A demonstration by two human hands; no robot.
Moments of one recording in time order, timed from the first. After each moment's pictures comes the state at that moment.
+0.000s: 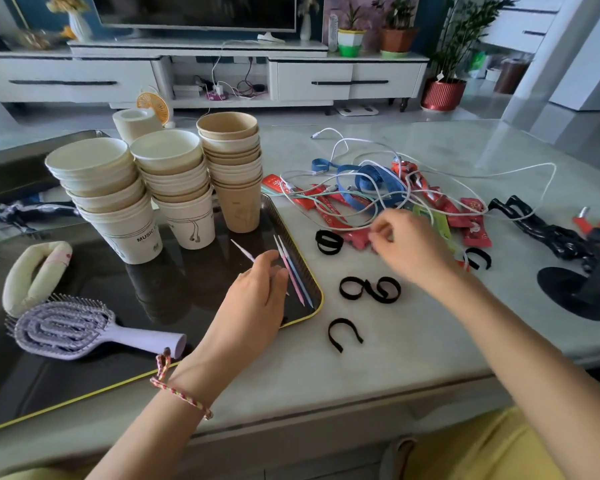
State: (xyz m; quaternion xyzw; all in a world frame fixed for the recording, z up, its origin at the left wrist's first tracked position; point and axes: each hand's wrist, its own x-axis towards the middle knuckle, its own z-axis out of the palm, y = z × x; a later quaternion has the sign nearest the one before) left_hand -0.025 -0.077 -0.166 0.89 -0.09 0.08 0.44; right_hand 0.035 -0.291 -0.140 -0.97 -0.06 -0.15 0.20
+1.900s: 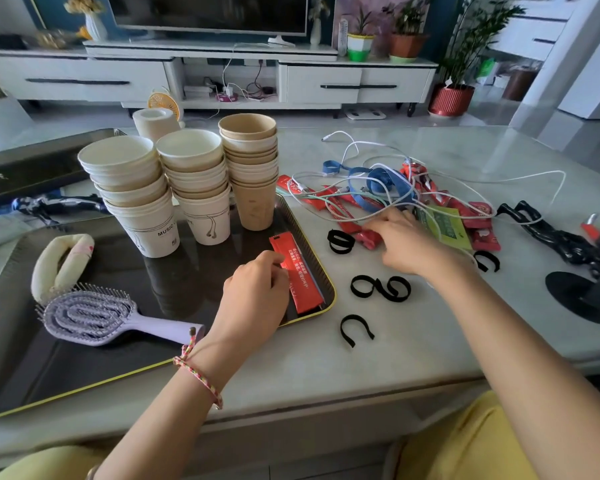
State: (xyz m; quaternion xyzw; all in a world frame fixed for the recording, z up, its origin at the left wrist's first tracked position) left_hand -0.023 -0.068 -0.158 0.92 -0.01 0.05 0.39; right_hand 0.061 -0.286 -0.146 -1.00 -0.08 0.00 0.04
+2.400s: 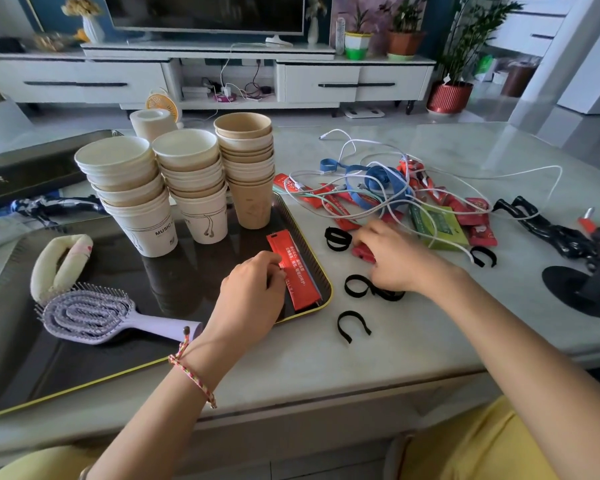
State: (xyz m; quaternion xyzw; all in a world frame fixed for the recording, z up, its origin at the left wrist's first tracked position) left_hand -0.024 -0.065 -0.159 0.92 -0.03 0.04 0.39; right_hand 0.041 -0.282 -0.153 -0.99 -0.16 0.00 0.03
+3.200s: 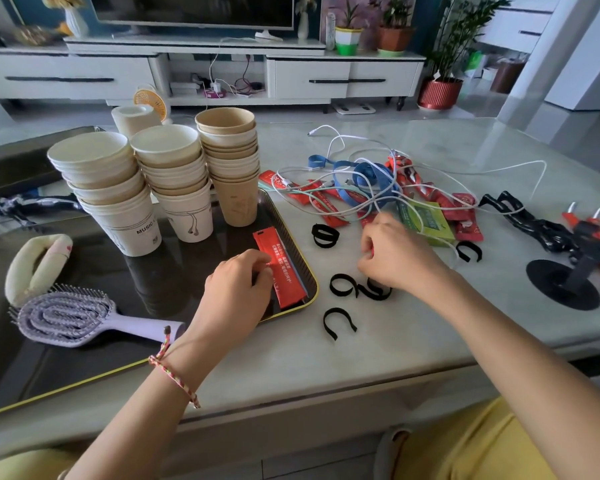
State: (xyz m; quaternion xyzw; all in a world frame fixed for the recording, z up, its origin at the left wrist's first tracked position) left_hand -0.021 -0.065 -0.163 0.92 -0.04 0.07 0.38; right_hand 0.024 -0.285 -0.144 -0.99 -0.08 -0.06 0.09
